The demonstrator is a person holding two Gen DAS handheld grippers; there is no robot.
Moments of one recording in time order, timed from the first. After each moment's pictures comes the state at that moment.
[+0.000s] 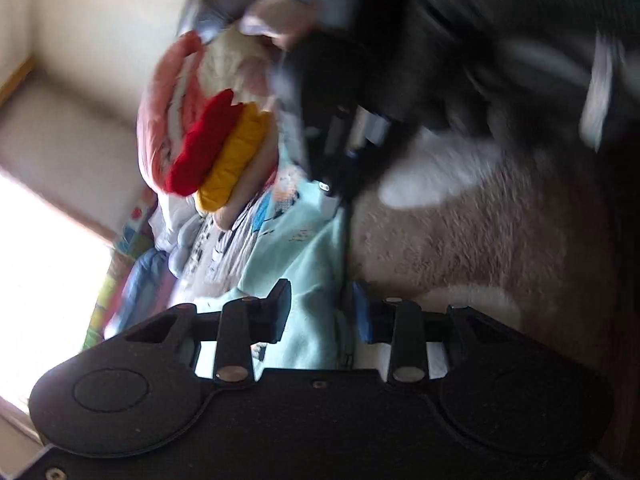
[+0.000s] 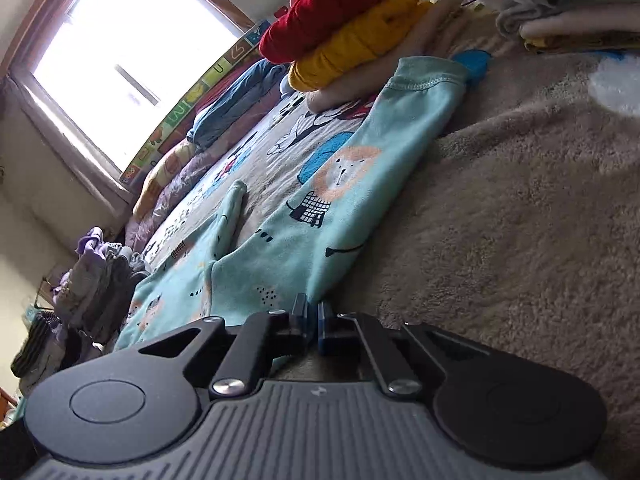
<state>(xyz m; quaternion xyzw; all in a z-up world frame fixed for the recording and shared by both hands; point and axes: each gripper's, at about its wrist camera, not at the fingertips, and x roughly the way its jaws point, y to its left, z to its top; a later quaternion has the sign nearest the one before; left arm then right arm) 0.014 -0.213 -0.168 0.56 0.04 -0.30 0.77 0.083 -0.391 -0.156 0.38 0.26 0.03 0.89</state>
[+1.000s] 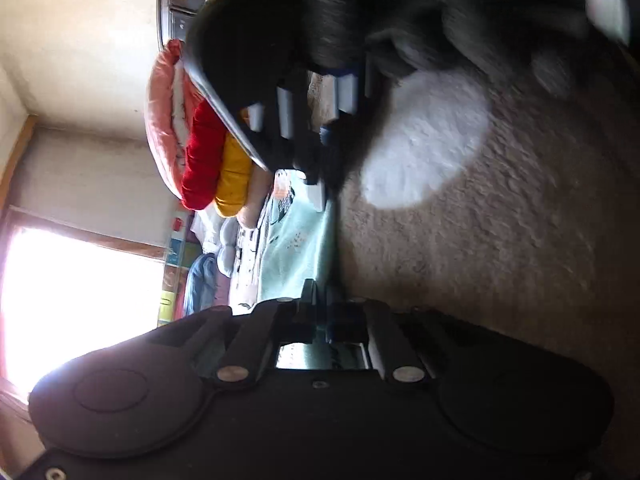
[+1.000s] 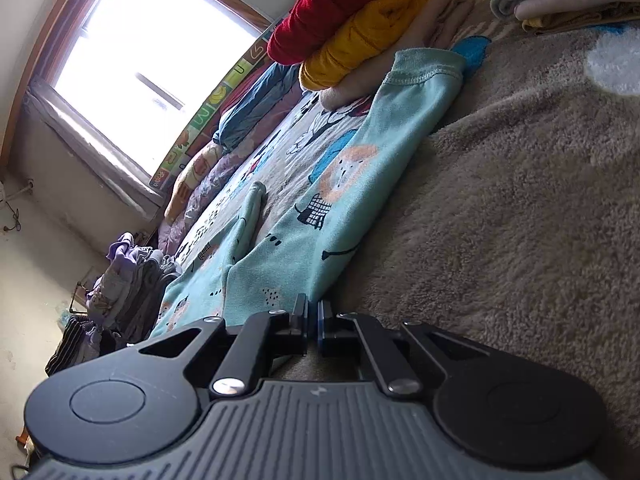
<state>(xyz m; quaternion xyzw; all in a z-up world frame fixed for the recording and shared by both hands) 0.010 -0.218 -0.196 0.64 0.00 -0.22 0.74 0.077 -0.411 -0.161 0.41 0.25 0.08 0.88</state>
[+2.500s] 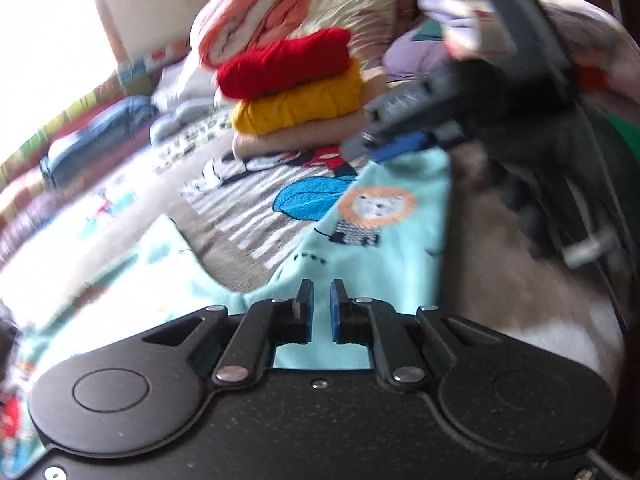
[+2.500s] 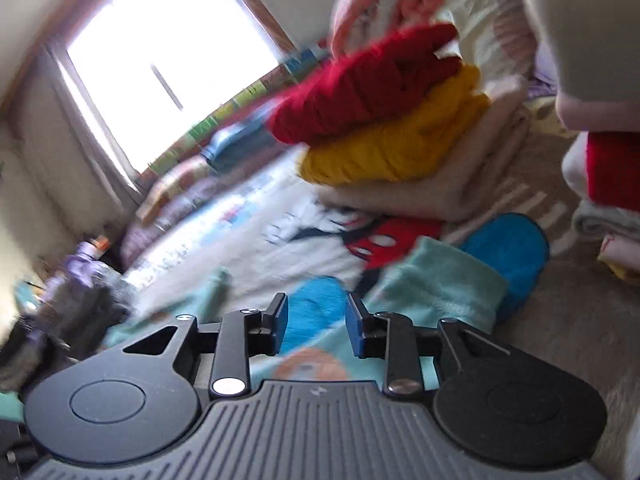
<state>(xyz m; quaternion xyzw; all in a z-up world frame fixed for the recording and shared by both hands) 0.154 -0.237 -0.098 0.23 0.27 -0.29 0.89 0.185 -0.471 -0.121 0.29 0.23 0.03 0.93</state>
